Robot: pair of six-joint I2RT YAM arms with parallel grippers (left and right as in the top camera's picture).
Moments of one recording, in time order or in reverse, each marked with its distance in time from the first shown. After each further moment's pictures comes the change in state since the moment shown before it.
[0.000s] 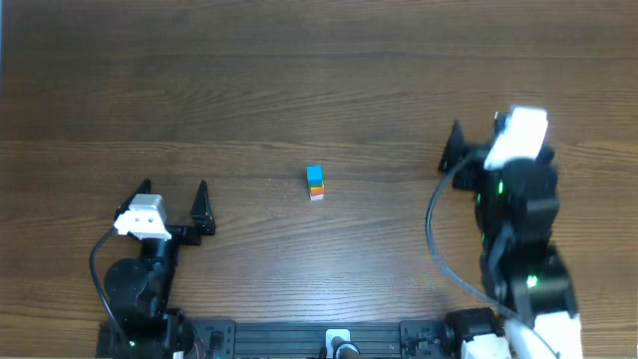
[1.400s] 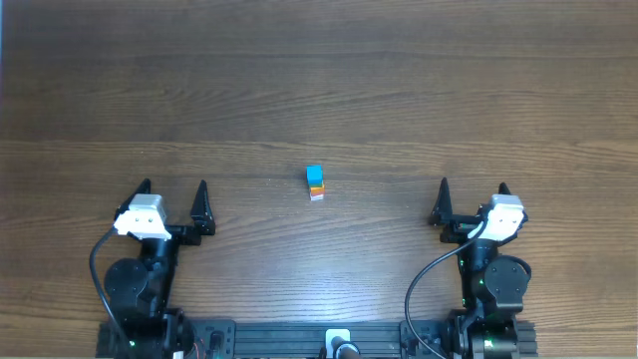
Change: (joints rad) left arm 0.000 0.000 0.000 0.000 0.000 0.000; right arm -0.130 -0.690 -0.686 0.276 -0.161 -0.033
